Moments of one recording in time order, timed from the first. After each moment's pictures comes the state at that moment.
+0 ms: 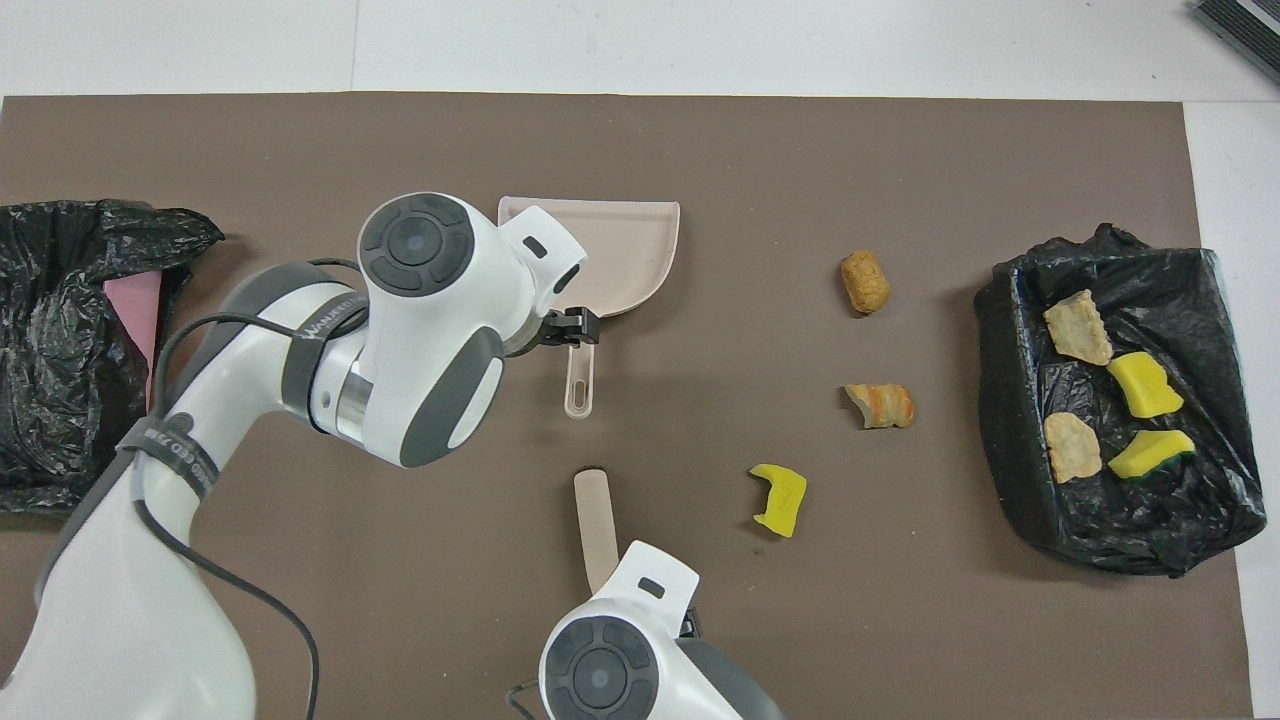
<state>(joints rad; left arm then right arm) -0.44 0.34 -0.12 -1.71 -0.03 2.11 -0.46 0.84 0.00 0.09 -2.22 0.12 2.09 0.59</state>
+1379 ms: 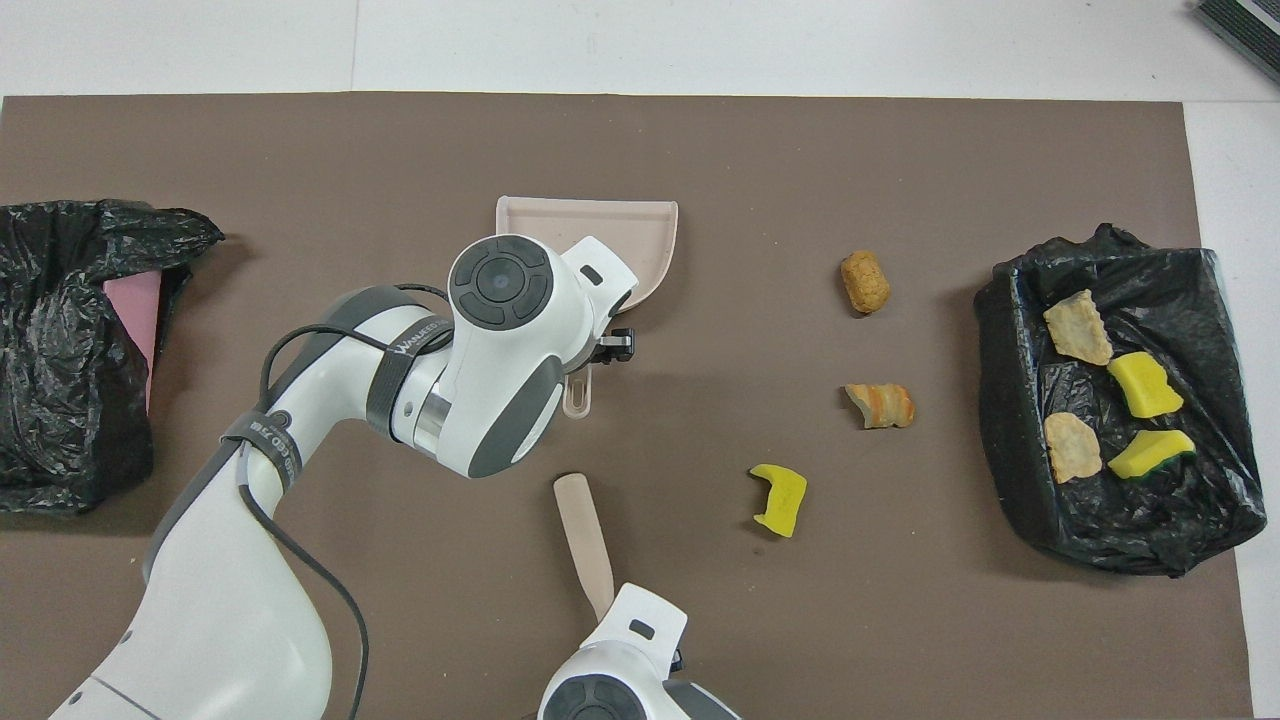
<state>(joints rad) -0.48 0.41 -0.12 -1.72 -0.03 2.19 -0.51 0.90 0.00 0.08 -2.31 0.12 2.20 0.63</state>
